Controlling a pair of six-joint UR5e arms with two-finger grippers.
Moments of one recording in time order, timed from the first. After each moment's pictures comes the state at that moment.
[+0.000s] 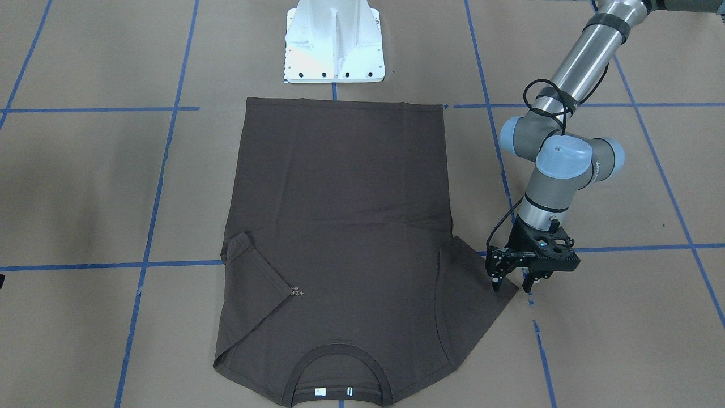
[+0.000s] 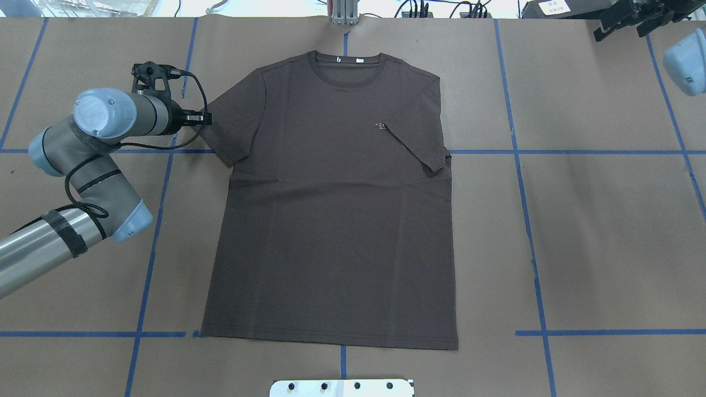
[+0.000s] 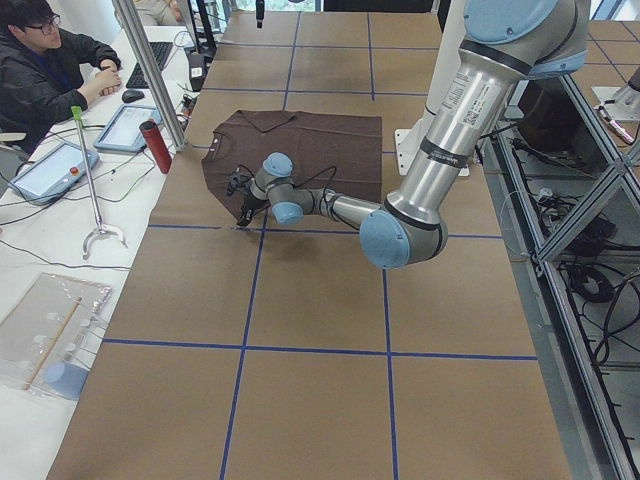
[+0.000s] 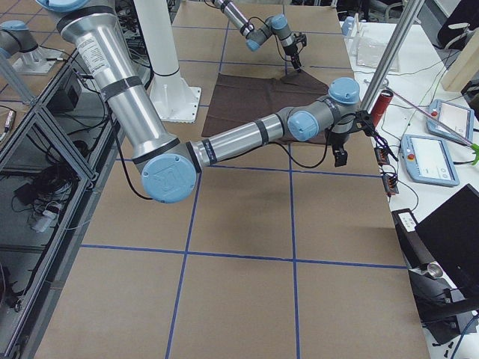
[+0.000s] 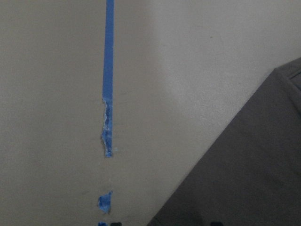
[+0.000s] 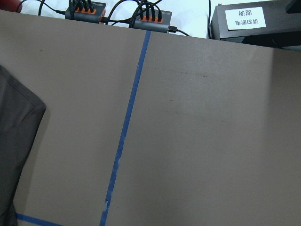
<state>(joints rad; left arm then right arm) -0.79 -2.06 -1.20 -2.44 -1.67 -1.01 1.31 -1.10 1.48 -1.39 2.32 0.39</state>
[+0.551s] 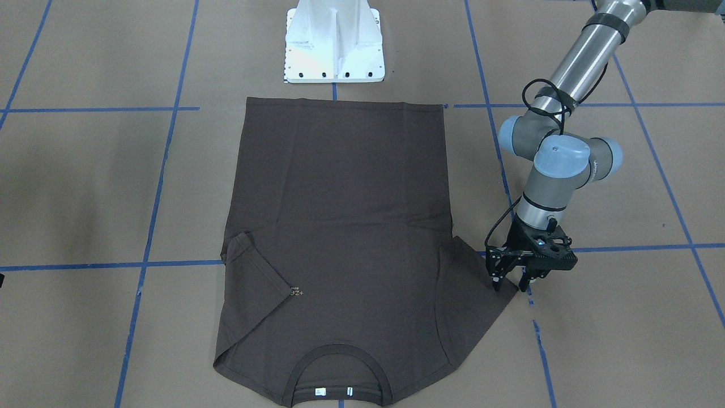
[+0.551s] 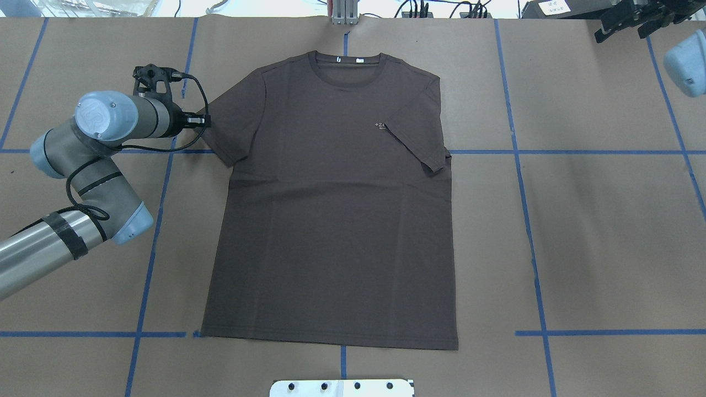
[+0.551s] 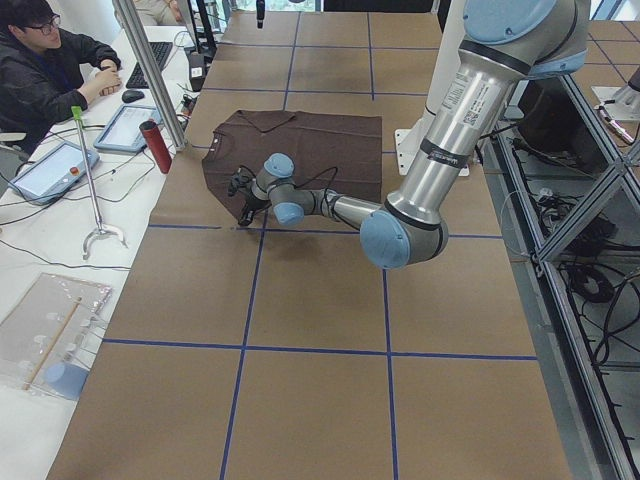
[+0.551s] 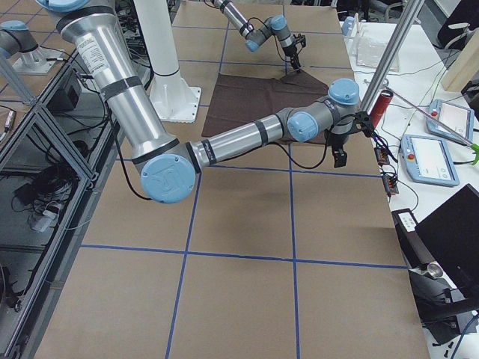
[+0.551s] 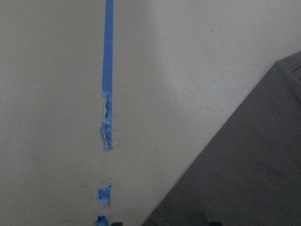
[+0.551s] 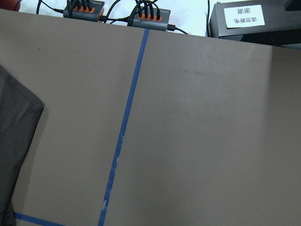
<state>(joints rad) -0.79 -2.06 -1.20 -2.44 -1.67 -1.01 1.31 -1.10 1.48 -1.39 2.32 0.39</state>
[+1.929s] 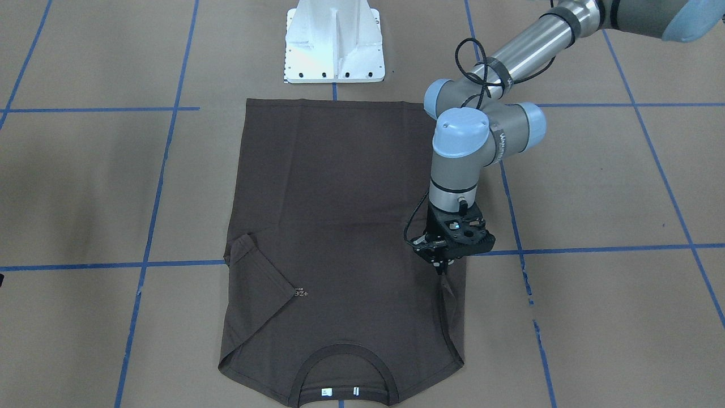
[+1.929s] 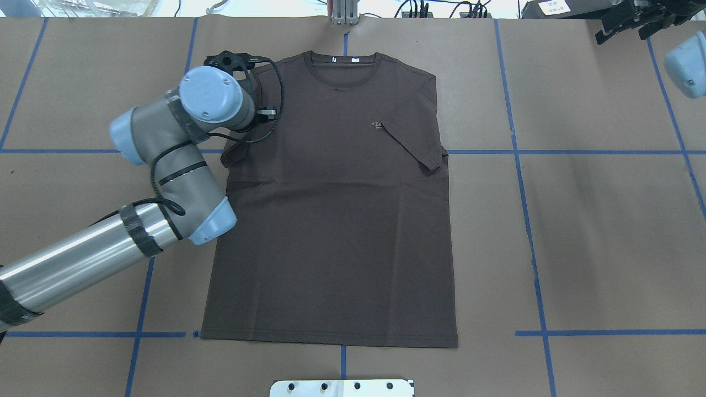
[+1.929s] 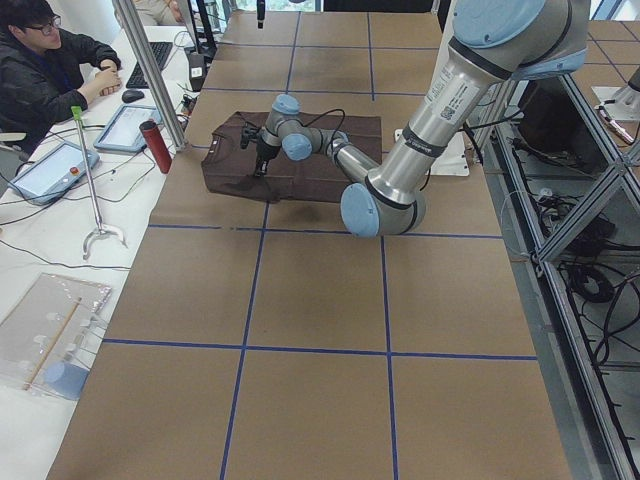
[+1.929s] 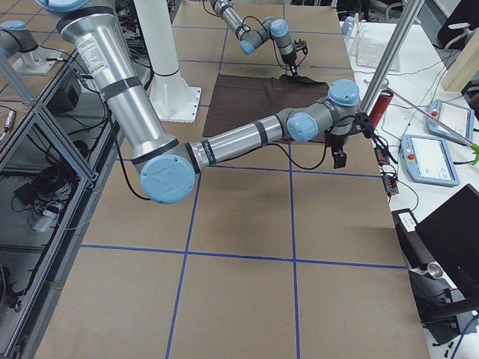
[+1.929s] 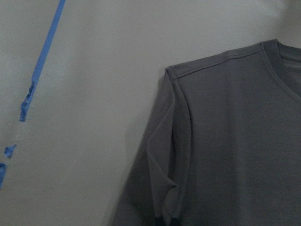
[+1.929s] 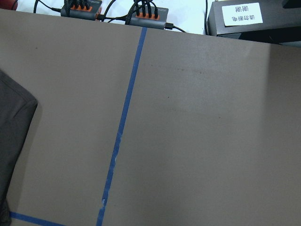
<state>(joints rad) -0.69 -2.31 -1.31 -1.93 -1.61 -1.25 1.31 -1.11 1.48 -1.39 2.31 0.39</state>
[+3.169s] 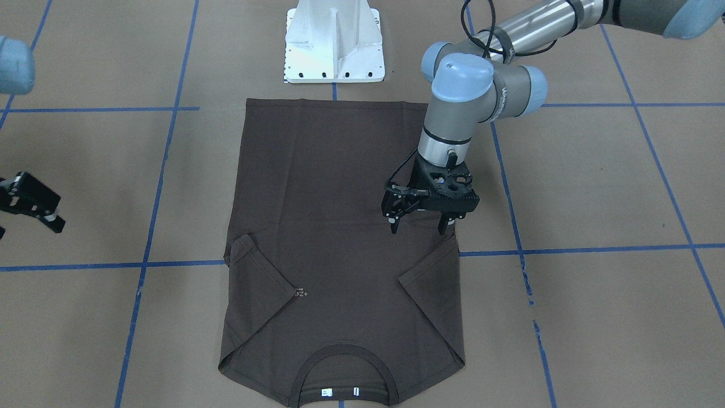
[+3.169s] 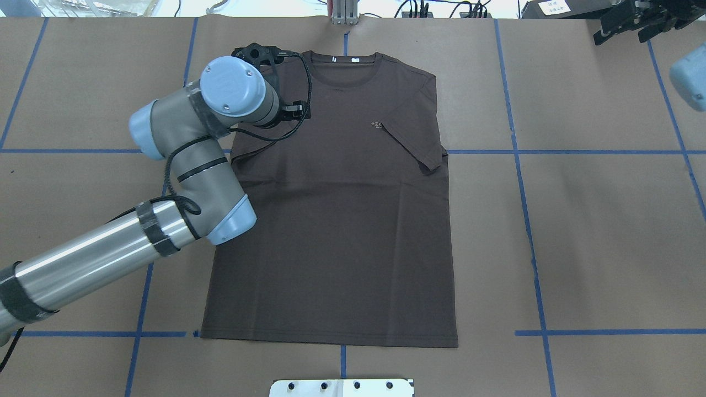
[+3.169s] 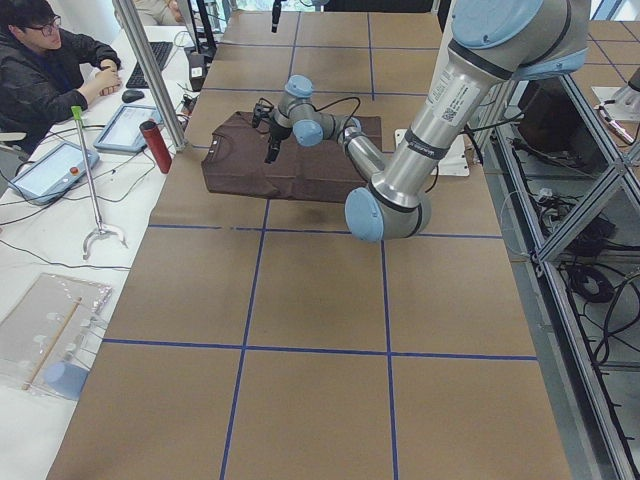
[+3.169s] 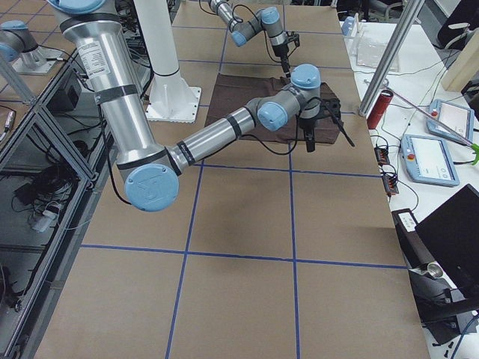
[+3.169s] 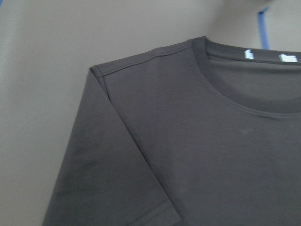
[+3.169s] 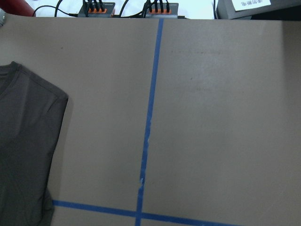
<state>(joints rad) -0.66 -2.17 -1.64 -1.92 -1.70 -1.16 1.12 -1.28 1.85 -1.39 2.18 0.81</state>
